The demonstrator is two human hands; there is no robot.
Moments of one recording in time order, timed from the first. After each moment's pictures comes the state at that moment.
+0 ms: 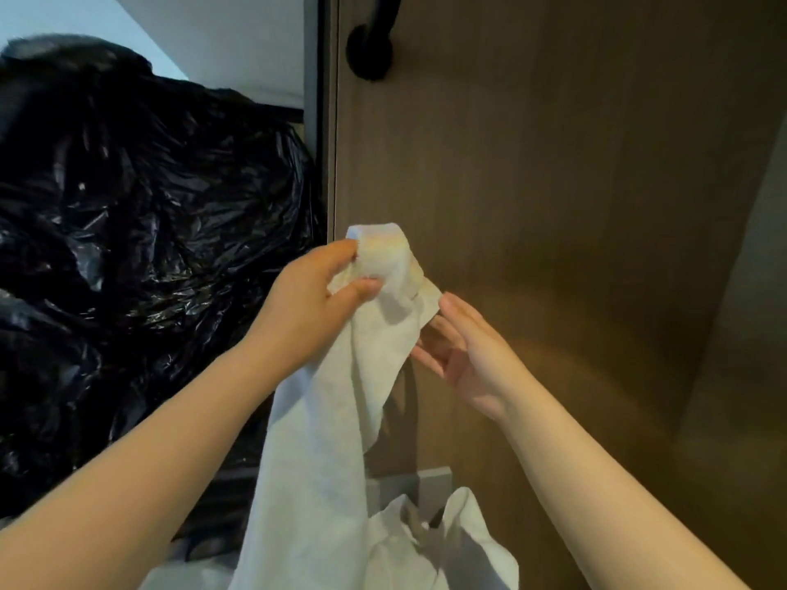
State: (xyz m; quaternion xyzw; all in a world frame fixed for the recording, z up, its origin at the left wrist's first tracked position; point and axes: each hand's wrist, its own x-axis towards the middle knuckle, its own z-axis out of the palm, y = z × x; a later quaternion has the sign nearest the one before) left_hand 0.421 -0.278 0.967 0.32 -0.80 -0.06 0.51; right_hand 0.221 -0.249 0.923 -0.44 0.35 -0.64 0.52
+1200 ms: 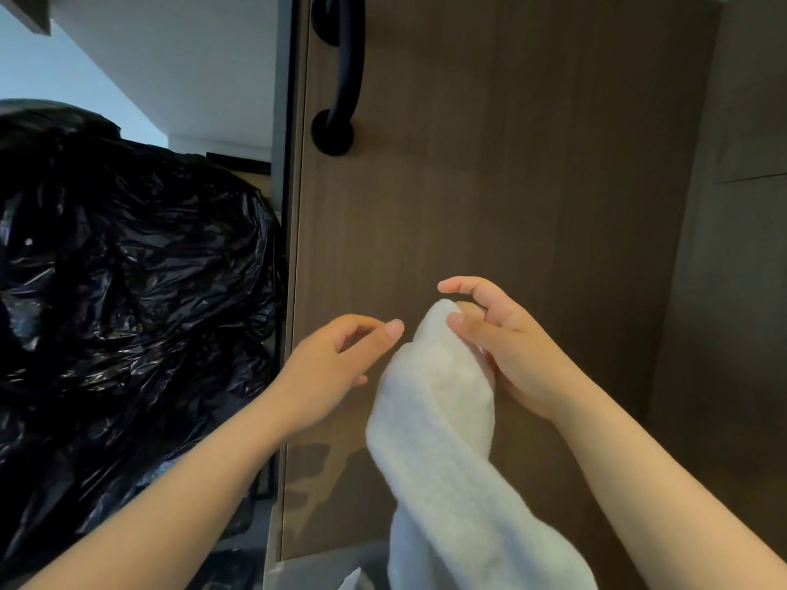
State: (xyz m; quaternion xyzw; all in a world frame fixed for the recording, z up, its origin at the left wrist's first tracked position) left_hand 0.375 -0.258 0.975 0.28 -0.75 -0.36 0.47; right_hand 0.180 -0.186 1.007 -0.67 0.44 -0.55 0.24
